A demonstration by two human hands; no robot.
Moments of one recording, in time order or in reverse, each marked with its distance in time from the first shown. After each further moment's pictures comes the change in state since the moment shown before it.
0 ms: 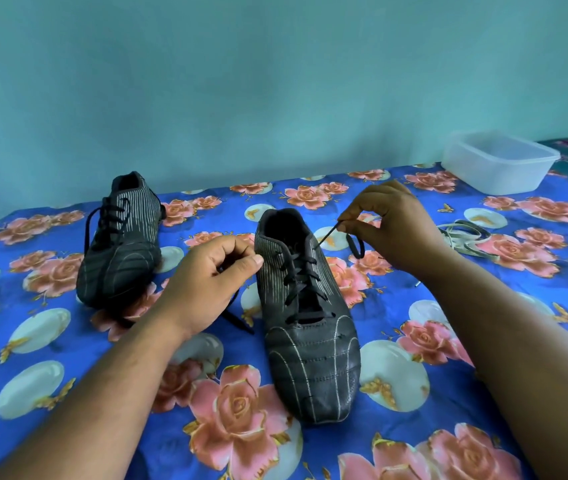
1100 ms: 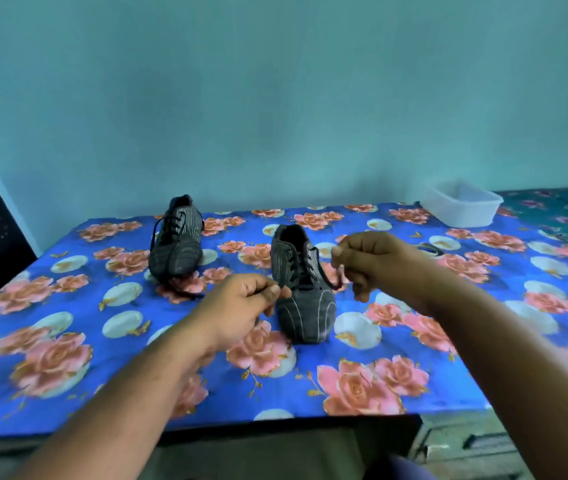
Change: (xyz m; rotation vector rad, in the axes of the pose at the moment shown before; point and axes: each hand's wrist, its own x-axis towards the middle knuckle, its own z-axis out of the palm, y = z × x) left_hand -0.111 0.105 0.007 -0.088 -0.082 -0.291; right_hand -0.069 -0.146 -0.095 0.647 -0.440 0.423
